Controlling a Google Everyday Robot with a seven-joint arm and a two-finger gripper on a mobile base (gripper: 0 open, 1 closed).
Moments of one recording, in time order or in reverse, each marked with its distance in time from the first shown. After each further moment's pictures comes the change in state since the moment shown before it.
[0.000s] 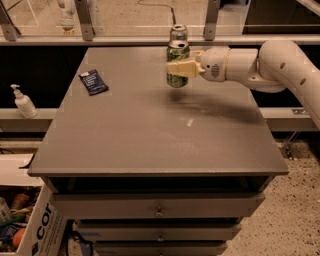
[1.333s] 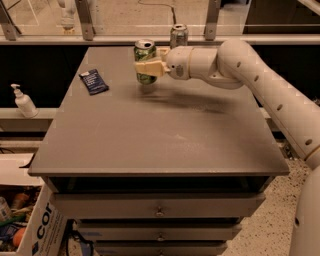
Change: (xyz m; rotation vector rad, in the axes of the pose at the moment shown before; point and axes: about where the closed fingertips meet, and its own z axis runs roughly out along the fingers) arm -0.008 0.014 0.090 -0.070 -0.051 -0.106
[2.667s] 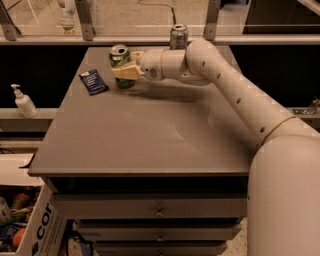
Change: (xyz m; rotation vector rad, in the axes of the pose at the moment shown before) arm 0.019 0.006 0.089 -0.095 0.022 -0.075
